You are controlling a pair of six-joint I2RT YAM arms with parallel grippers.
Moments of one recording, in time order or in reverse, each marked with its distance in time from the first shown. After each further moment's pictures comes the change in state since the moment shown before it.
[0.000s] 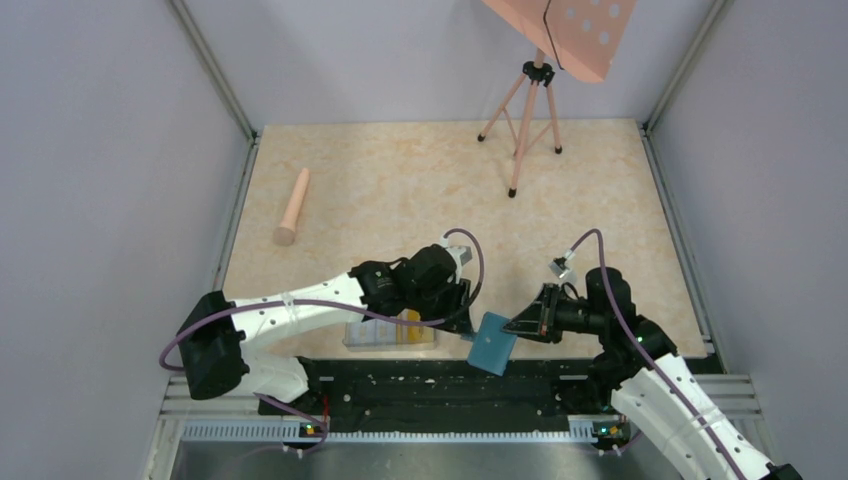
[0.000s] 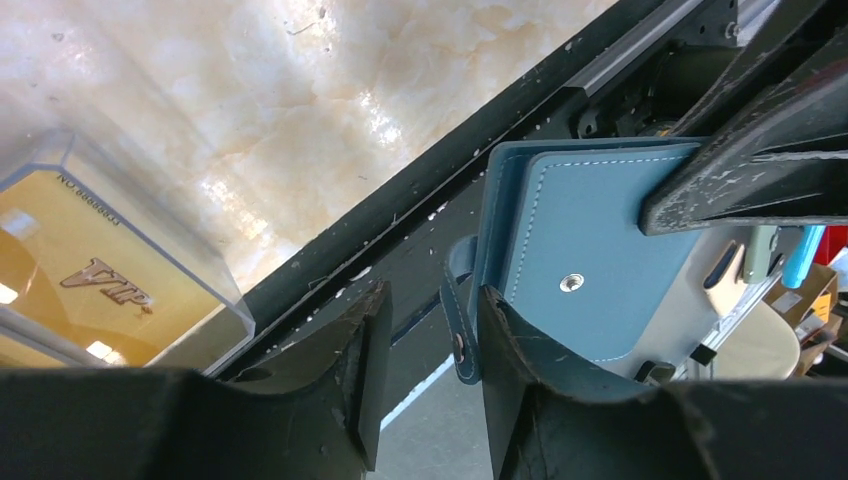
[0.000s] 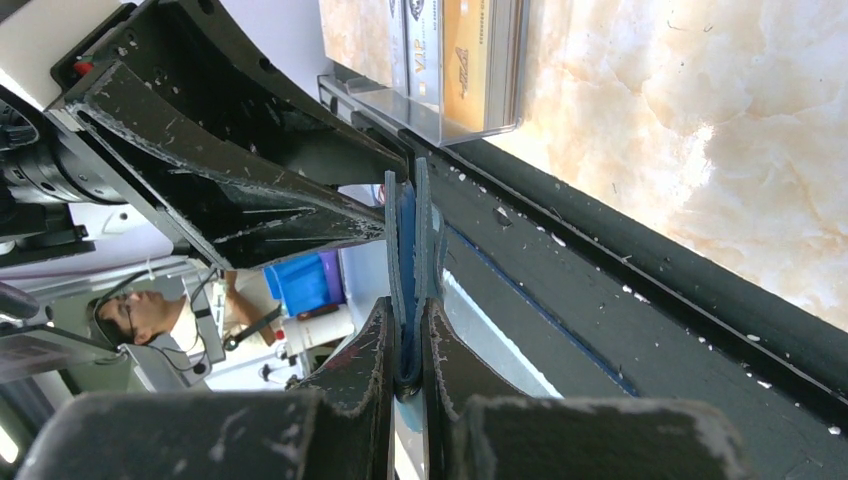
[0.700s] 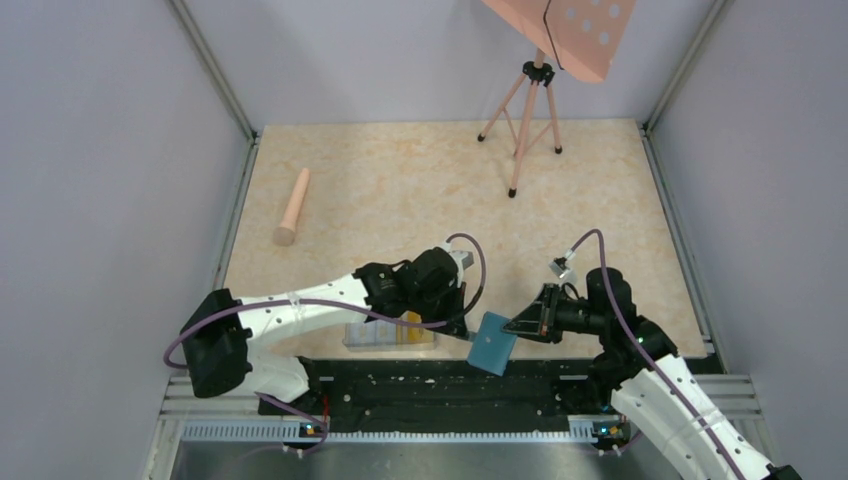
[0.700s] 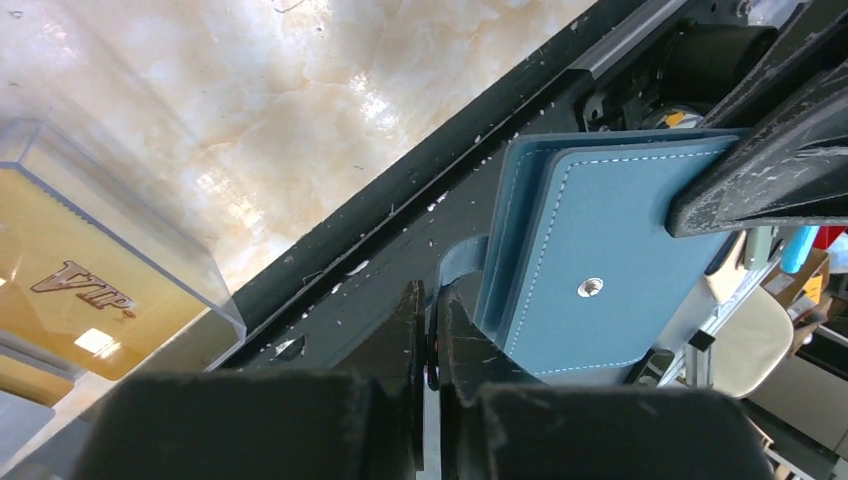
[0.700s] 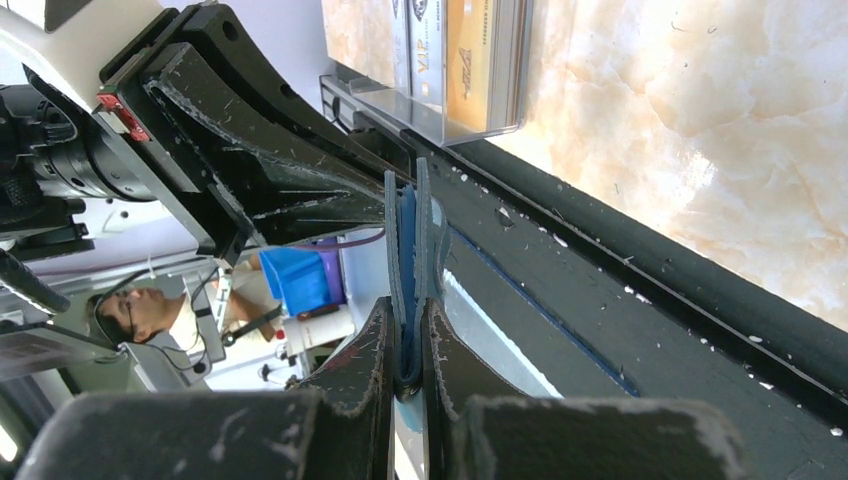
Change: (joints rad) left arm -0.001 0.021 -0.021 0.021 0.040 -0.002; right arm 0.000 -0.008 0.000 0.000 0.000 0.002
